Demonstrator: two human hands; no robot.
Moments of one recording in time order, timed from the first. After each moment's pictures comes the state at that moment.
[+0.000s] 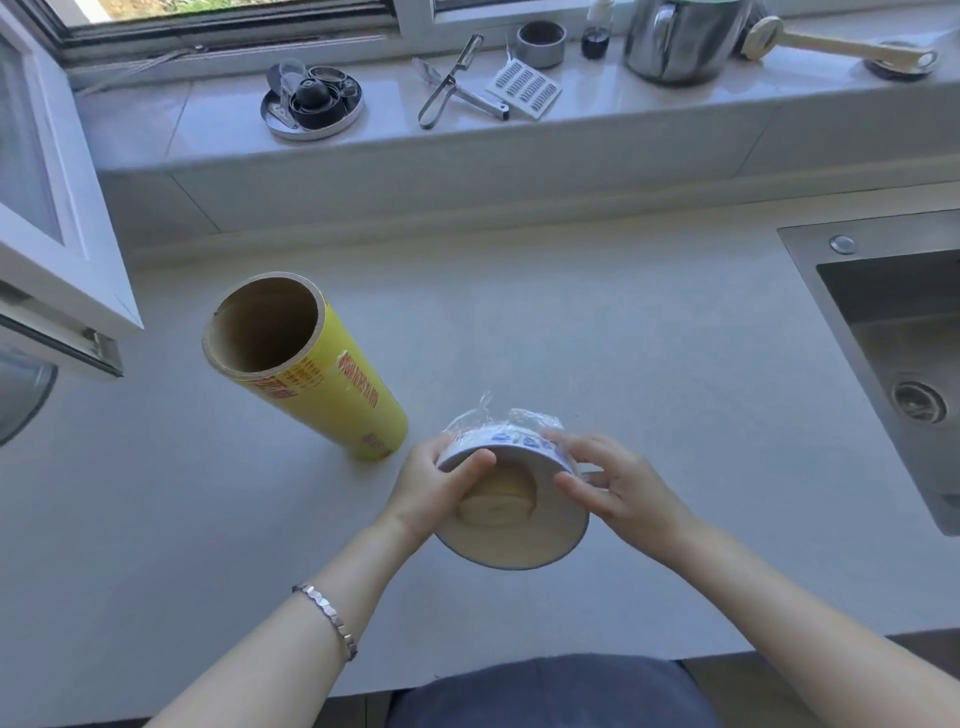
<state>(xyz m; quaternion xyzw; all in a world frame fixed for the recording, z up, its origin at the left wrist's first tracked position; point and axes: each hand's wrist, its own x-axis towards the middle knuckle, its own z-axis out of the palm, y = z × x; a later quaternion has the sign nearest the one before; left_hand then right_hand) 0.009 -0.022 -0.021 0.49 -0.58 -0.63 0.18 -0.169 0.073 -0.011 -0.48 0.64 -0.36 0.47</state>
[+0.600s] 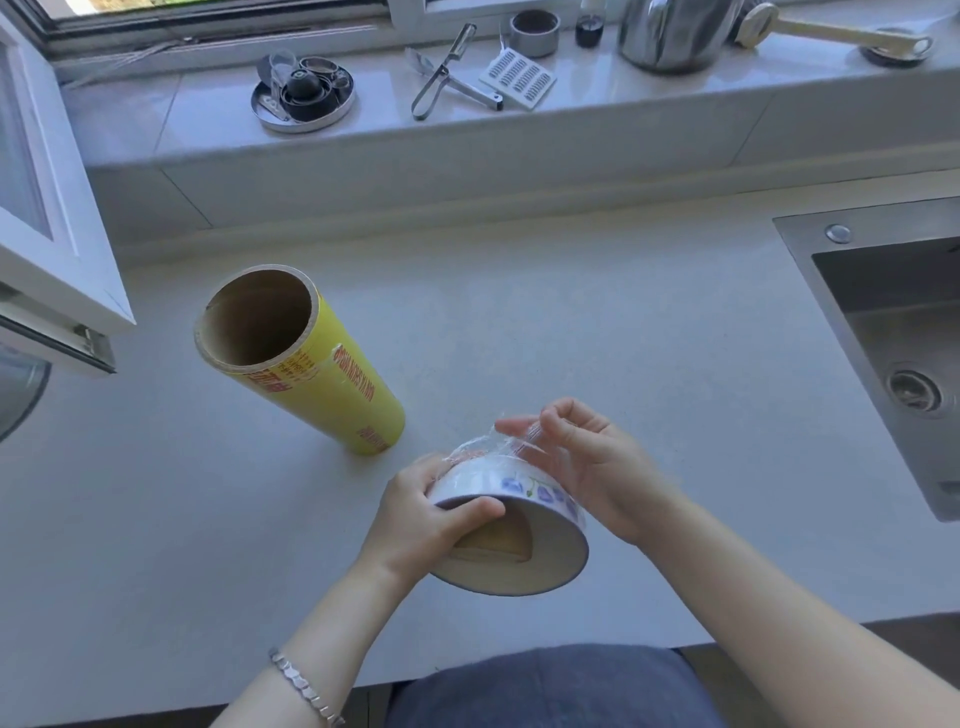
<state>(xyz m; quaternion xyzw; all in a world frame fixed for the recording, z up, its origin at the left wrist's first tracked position) 0.026 0.004 -0.003 0.48 -0.61 -0.59 0.21 -0.147 0.048 0.023 -0.13 0.44 -0.55 0.70</state>
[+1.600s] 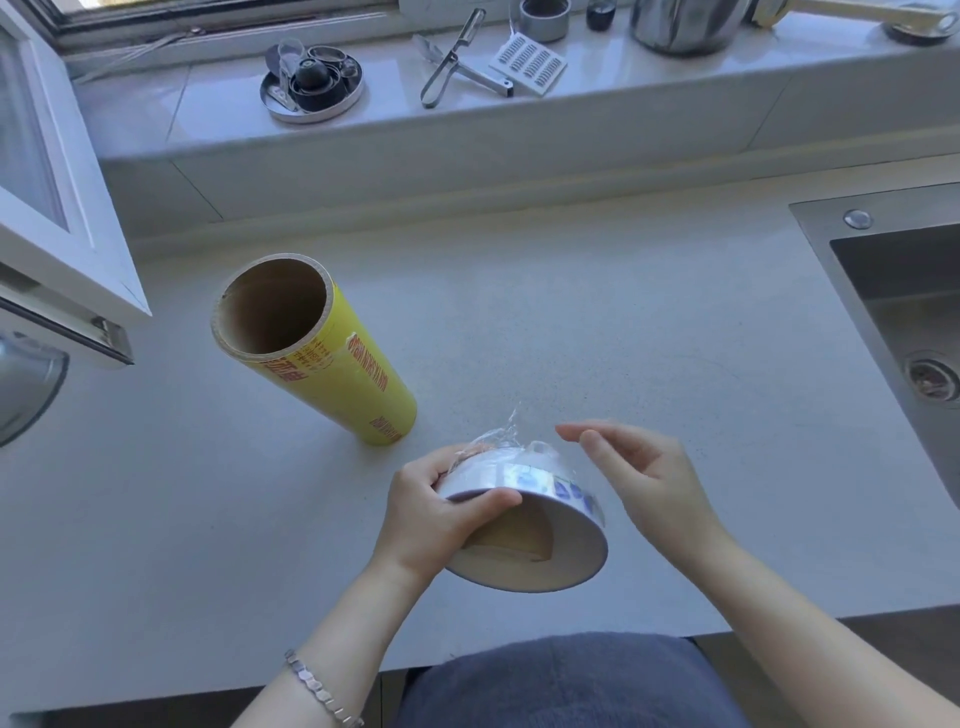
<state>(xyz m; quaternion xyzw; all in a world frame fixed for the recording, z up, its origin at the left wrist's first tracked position) 0.028 0.010 0.003 0.50 -0.61 -0.57 0.24 -0.148 0.082 0.015 -0.35 0.68 -0.47 0.45</state>
